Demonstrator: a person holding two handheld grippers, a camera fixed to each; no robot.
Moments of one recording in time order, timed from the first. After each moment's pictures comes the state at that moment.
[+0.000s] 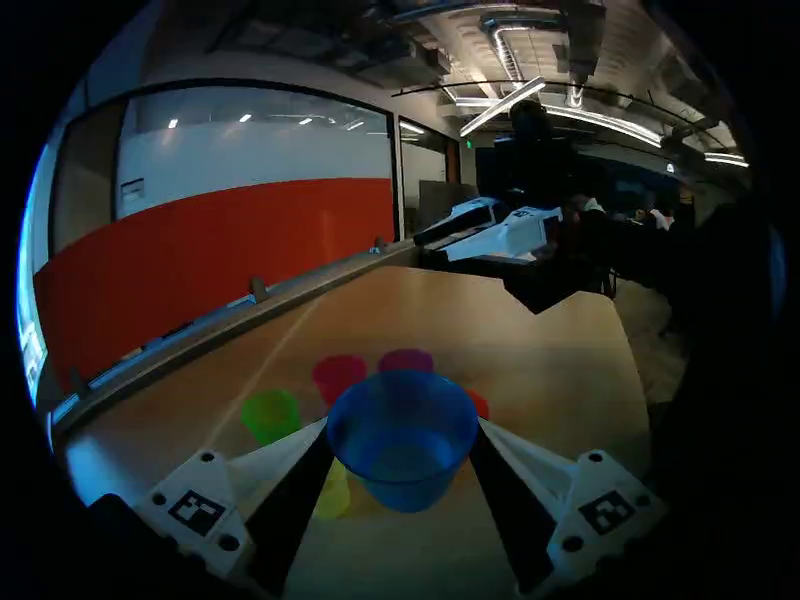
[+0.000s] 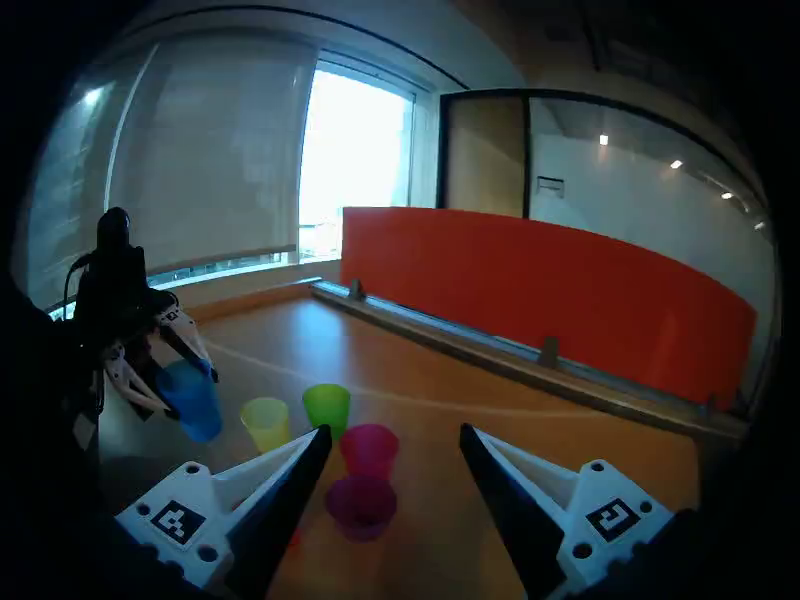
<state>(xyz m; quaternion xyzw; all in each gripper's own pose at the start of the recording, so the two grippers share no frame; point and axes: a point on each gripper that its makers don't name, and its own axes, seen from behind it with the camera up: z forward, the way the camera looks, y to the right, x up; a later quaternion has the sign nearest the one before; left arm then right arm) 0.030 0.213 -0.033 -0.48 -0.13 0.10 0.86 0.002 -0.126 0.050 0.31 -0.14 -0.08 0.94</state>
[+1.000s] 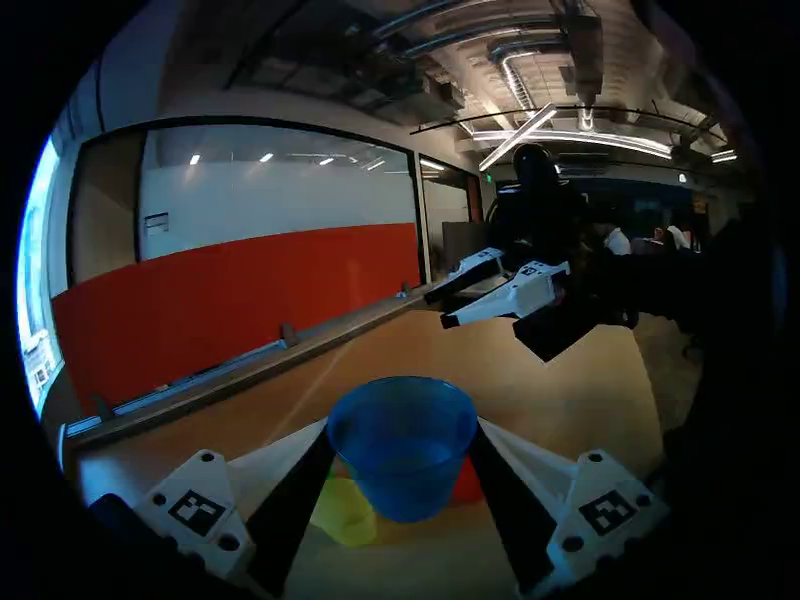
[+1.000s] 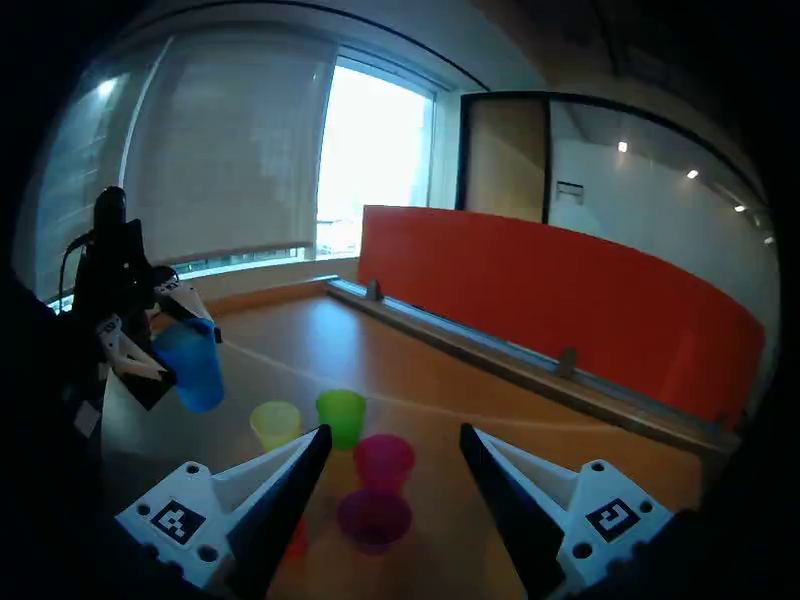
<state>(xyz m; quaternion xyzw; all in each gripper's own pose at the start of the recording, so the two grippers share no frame) 0.078 0.197 -0.025 -0.44 -0.06 0.08 0.89 0.003 -0.152 0.057 0.34 -0.14 -0.10 0.92</state>
